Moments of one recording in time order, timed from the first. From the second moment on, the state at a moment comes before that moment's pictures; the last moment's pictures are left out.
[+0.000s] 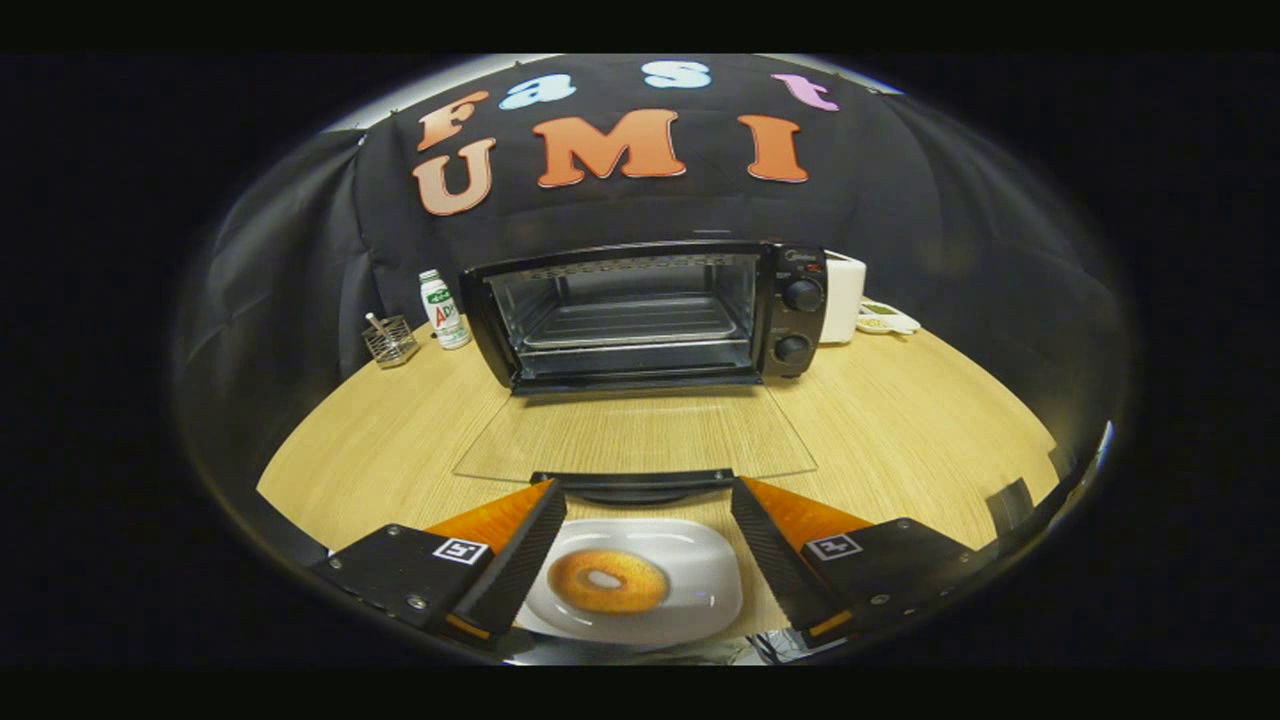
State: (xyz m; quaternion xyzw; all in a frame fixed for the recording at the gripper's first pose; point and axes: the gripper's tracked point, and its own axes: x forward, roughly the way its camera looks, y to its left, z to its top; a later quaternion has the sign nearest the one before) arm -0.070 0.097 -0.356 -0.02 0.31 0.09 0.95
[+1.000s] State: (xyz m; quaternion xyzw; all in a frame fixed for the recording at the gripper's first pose) arm -0.135 0.111 -0.422 -0.05 0.40 0.12 0.91
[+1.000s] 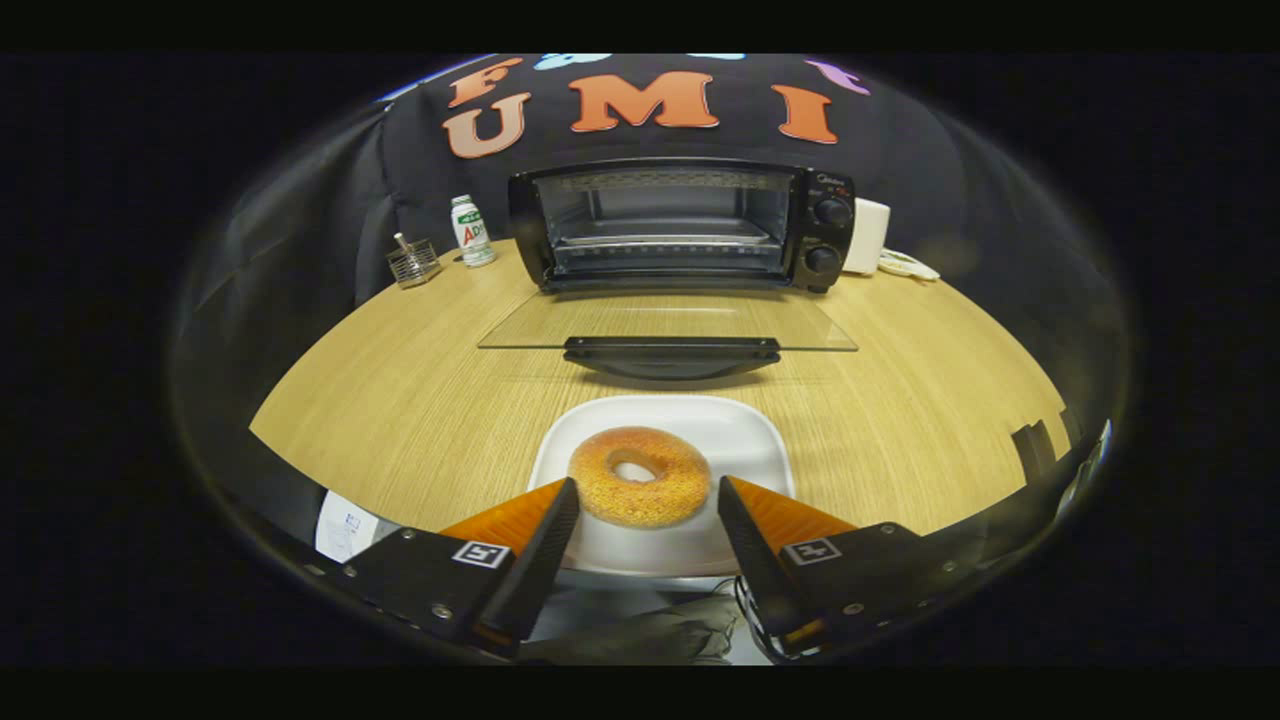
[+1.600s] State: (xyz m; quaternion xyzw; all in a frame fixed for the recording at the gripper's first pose) arm -0.110 0.107 -0.349 -0.04 0.35 0.12 0.93
